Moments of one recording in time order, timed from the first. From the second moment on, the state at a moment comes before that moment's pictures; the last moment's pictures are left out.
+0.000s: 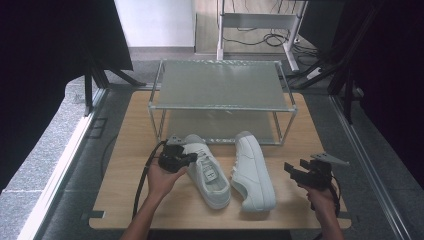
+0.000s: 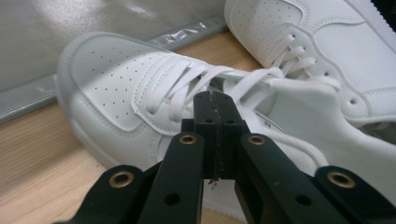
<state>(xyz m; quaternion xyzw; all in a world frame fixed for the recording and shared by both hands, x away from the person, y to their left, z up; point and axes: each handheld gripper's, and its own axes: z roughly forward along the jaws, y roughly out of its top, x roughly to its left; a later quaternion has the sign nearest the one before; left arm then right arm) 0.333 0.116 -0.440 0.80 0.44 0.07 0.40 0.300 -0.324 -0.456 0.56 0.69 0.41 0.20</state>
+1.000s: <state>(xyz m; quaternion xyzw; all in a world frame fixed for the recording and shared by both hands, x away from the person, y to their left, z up) 0.287 0.074 -0.455 0.84 0.38 0.03 0.39 0.300 -0.322 -0.460 0.56 0.70 0.40 0.20</state>
